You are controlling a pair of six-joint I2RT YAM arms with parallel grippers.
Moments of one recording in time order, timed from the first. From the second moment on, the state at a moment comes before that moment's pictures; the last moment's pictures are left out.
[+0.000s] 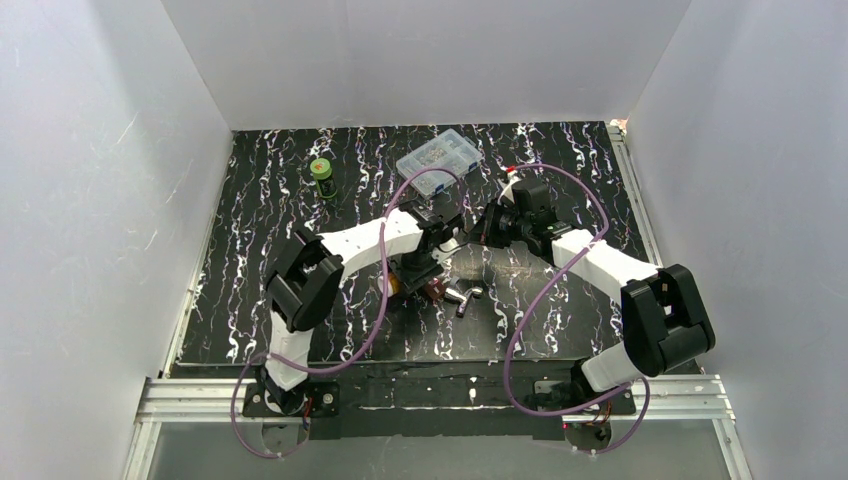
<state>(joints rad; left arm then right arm) -0.85 1.96 1.50 -1.14 -0.21 0.10 0.44 1.48 0.89 -0.07 -0.38 0.63</state>
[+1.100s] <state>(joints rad) -0.89 2.12 1.74 -1.36 -0.29 0.18 0.43 1.48 0.87 -0.05 -0.38 0.63</state>
